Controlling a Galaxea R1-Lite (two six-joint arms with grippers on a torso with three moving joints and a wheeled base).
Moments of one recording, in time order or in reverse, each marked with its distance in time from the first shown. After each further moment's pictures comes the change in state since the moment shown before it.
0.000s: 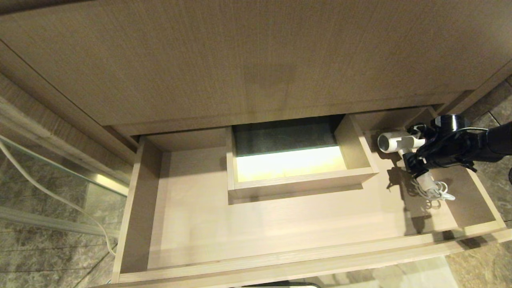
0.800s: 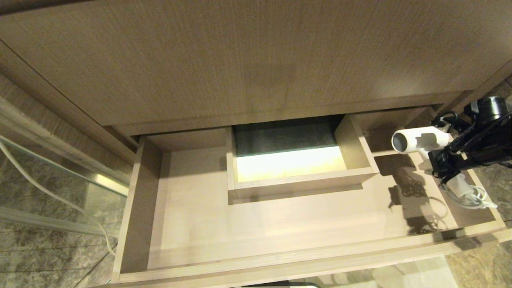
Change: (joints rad) left arm 0.000 0.000 0.000 0.000 0.000 -0.001; right arm 0.005 -0.384 0.273 0.189 0.000 -0.028
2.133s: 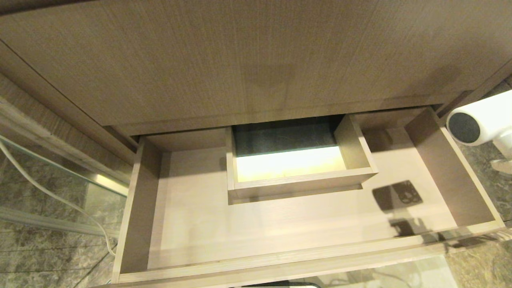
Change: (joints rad) left arm 0.000 0.000 0.000 0.000 -0.001 0.001; right arm -0.001 -0.723 0.349 0.051 -0.007 -0.126
